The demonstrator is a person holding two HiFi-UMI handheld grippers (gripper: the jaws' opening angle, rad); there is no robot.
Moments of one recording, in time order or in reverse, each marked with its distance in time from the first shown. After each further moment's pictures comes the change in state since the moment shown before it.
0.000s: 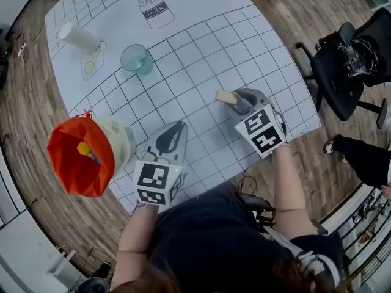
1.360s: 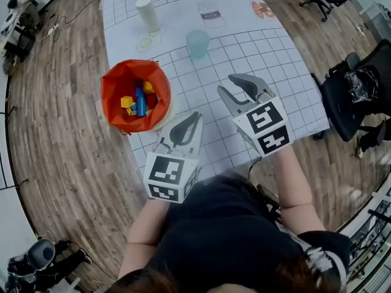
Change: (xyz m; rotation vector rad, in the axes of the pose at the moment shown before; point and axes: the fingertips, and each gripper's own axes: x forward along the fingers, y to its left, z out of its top) left arm -0.175 0.003 0.015 0.012 -0.247 0.111; right arm -0.092 0.167 0.184 -0.151 -0.338 -0.002
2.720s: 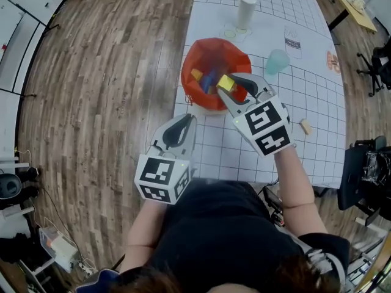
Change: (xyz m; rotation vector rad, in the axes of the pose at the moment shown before) left arm -0.148 0.104 -0.038 -0.220 -0.108 0.453; right arm 0.076 0.165 0.091 -0.306 -0.073 0.385
